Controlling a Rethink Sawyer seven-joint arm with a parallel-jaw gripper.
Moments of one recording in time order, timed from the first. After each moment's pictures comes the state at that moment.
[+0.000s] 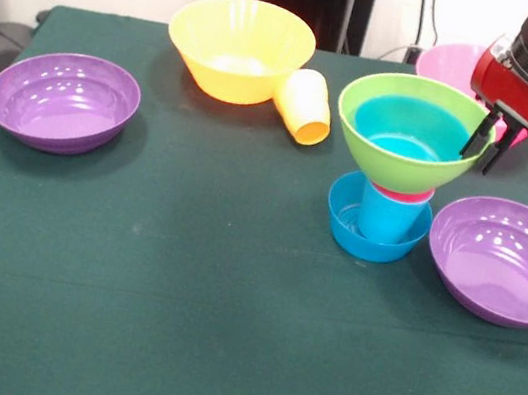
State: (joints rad) arm 0.27 -0.35 -0.42 1.19 0.33 0.89 2.32
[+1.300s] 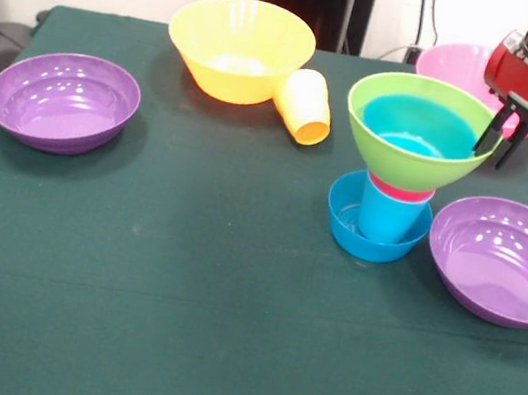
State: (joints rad) arm 0.32 -0.38 -0.43 1.29 0.37 0.77 2.37
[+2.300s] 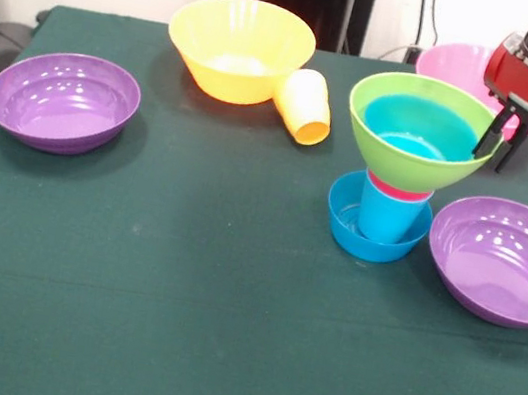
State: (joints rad) arm 0.33 -0.38 -0.44 1.31 0.38 0.72 2.37
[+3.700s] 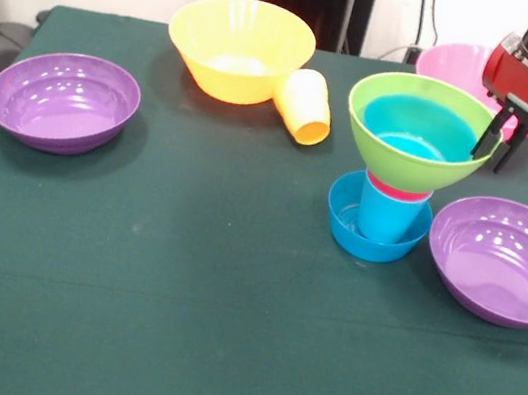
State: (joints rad) arm 0.33 -0.39 -0.44 1.32 0.38 0.71 2.37
